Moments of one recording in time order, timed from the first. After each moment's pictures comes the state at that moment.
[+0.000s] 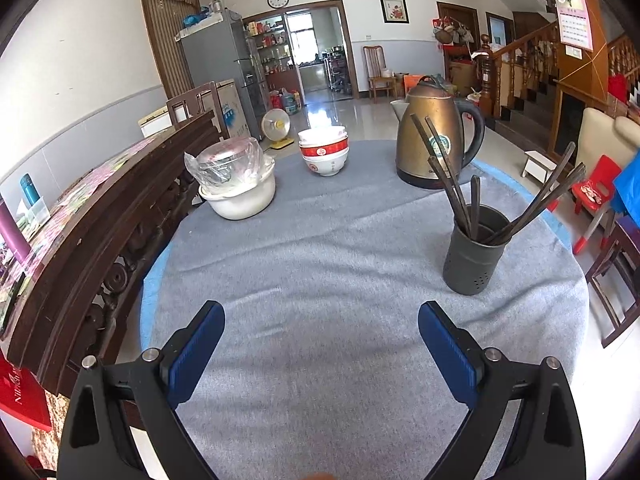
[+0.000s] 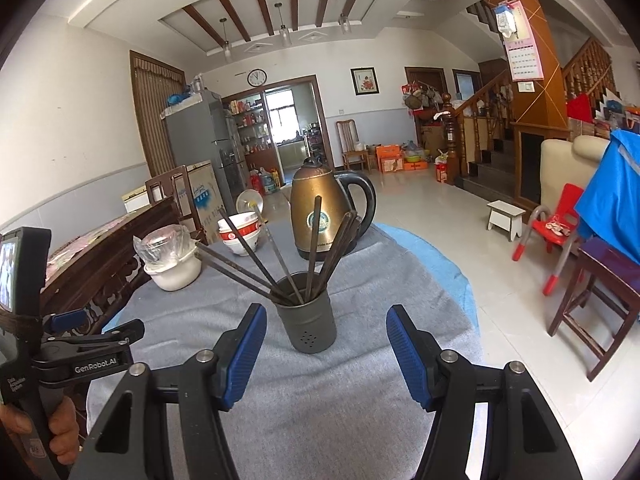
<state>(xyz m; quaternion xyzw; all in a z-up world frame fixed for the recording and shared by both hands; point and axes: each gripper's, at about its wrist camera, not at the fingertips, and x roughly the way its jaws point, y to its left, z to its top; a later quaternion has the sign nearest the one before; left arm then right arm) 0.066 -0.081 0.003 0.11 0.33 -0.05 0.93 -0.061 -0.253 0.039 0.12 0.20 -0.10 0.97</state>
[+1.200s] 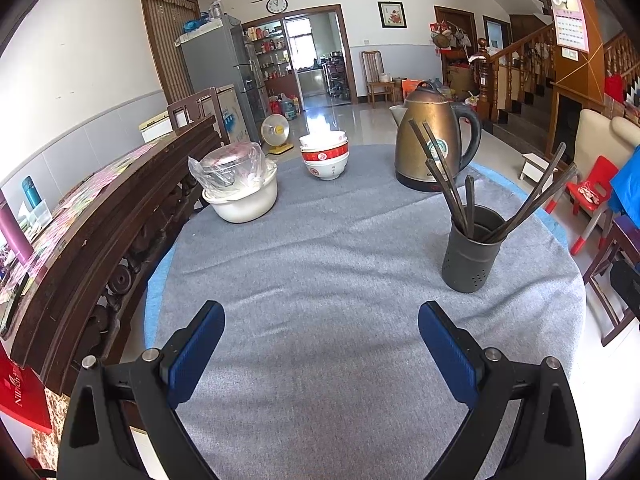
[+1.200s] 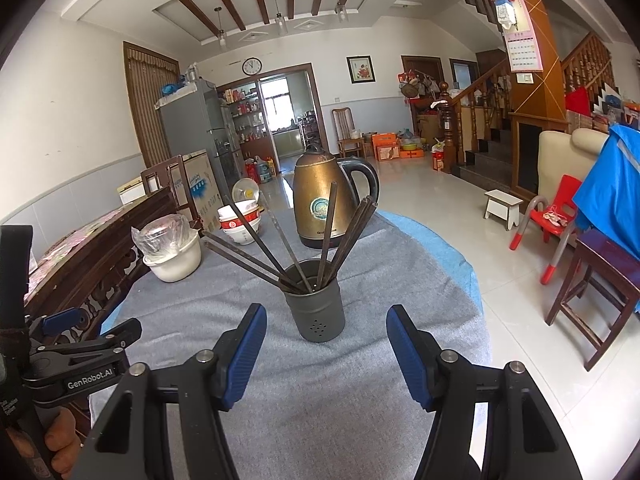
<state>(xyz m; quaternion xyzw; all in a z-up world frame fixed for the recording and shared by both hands) 0.056 -0.073 0.007 0.11 0.33 -0.06 0.94 -0.051 -0.236 0.037 0.12 0.22 -0.11 0.96</state>
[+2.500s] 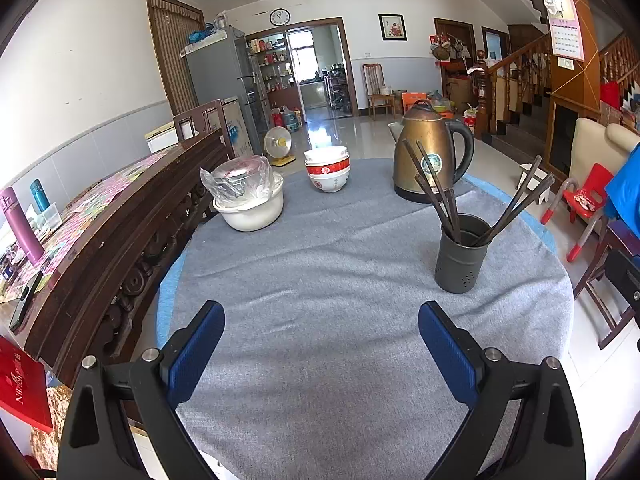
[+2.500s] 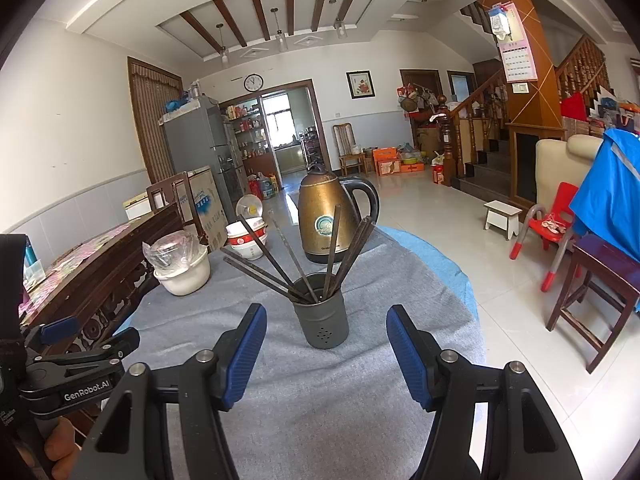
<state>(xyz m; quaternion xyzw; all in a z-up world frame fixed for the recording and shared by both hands) 0.022 -0.066 0.027 0.11 0.30 -0.06 0.95 -0.079 -0.225 0.056 0.12 0.20 -0.11 0.97</state>
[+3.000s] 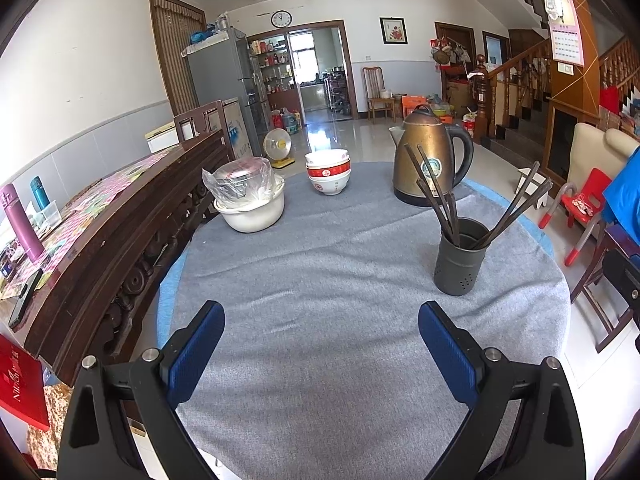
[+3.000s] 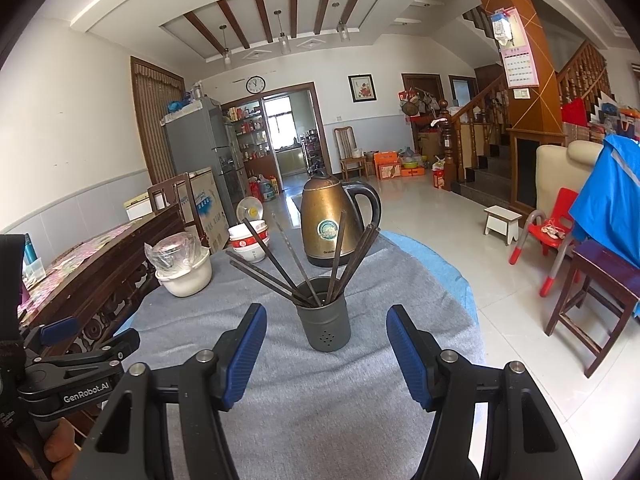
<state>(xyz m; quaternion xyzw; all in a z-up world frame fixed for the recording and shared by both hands) 0.018 -0.059 0.030 0.10 0.30 -0.06 0.95 -0.086 -0.220 0.065 0.12 0.19 -0.11 0.97</state>
